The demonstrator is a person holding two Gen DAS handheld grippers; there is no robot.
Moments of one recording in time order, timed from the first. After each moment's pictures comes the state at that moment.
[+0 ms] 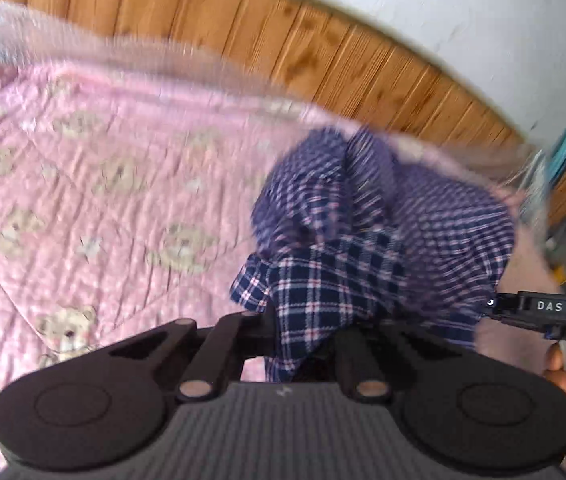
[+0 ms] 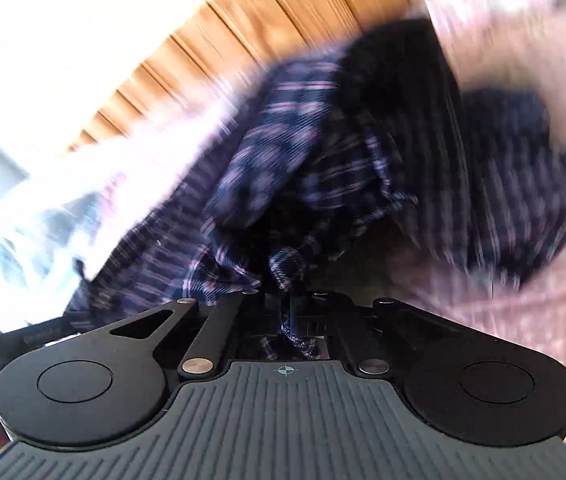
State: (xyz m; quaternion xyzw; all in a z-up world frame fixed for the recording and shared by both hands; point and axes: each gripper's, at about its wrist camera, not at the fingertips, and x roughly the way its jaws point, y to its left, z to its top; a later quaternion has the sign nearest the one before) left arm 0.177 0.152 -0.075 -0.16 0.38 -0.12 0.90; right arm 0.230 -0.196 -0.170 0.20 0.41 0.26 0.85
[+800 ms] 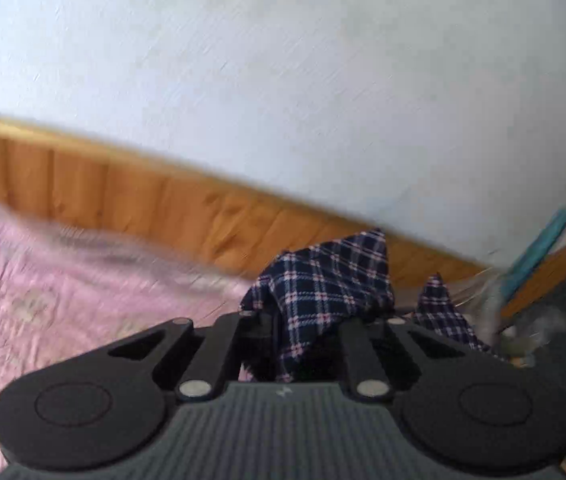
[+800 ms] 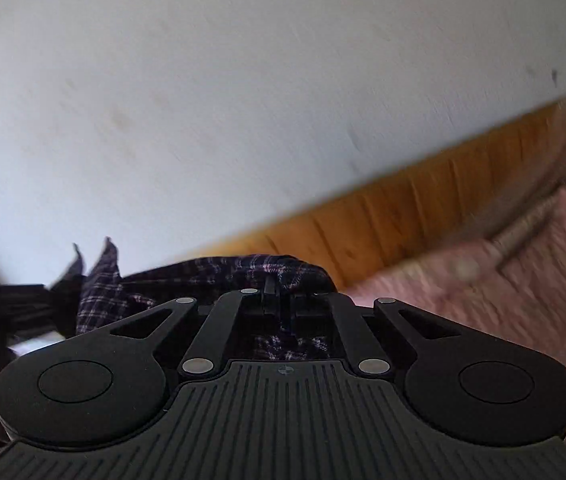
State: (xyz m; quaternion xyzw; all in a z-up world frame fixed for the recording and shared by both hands) left arm 0.347 0.109 0.053 -0.19 0.41 -0.05 0.89; right arm 0.321 -0.240 0.020 0.17 0.30 0.14 0.93
